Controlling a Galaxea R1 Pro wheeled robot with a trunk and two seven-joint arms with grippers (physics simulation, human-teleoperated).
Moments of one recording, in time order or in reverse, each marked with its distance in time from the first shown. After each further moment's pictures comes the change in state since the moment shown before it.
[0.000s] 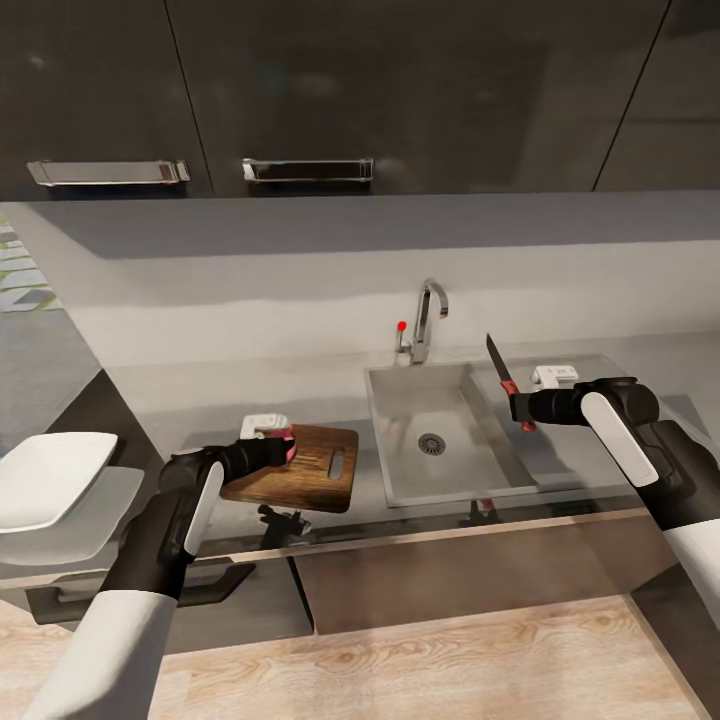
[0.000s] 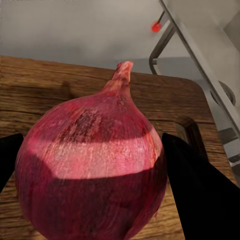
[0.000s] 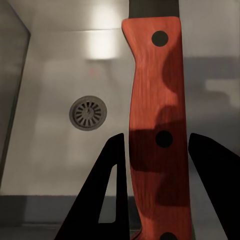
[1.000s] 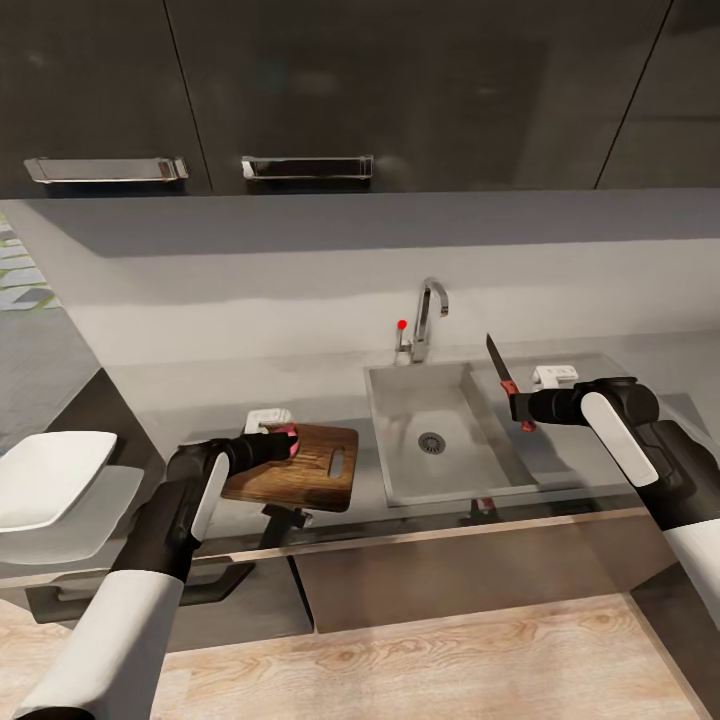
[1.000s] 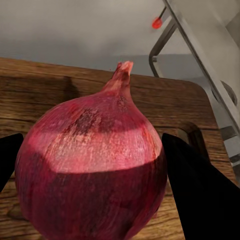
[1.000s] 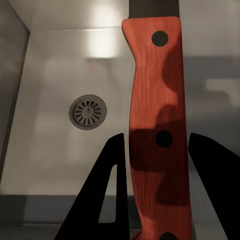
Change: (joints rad) left arm -0.055 -0.006 0.001 0.081 0.000 -0.004 0.000; right arm 0.000 0.000 0.000 0.000 0.000 -0.001 0.000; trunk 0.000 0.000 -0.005
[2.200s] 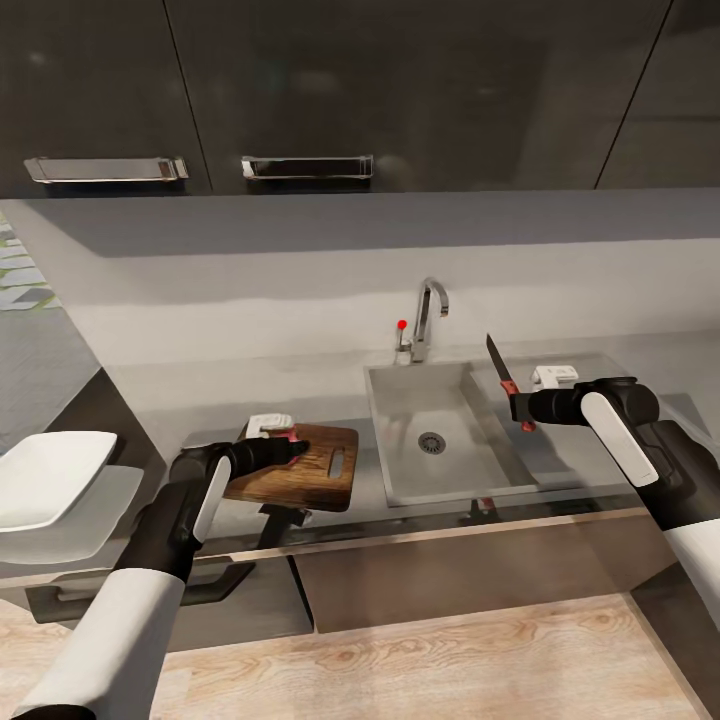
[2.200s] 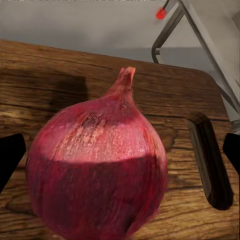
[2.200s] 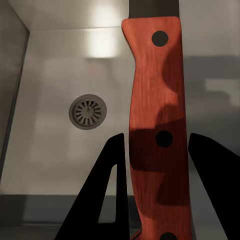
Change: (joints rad) left arm -0.004 0.002 0.000 0.046 -0.002 -0.018 -0.001; right arm 0.000 0.000 0.000 0.000 0.000 0.001 0.000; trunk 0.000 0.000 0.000
